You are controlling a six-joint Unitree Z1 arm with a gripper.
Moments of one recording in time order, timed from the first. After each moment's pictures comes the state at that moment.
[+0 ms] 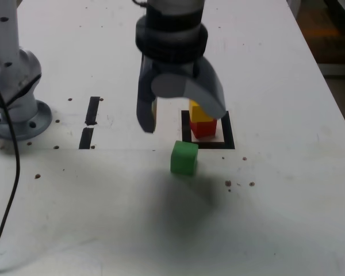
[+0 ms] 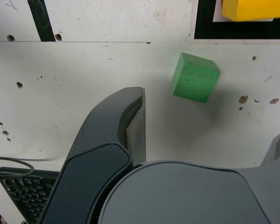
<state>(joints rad) -0.44 1.84 -1.52 1.33 -0.04 -0.37</state>
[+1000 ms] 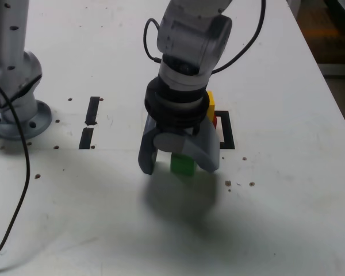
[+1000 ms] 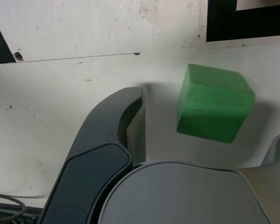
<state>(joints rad) -0.48 1.97 -1.34 1.10 -0.03 -0.30</state>
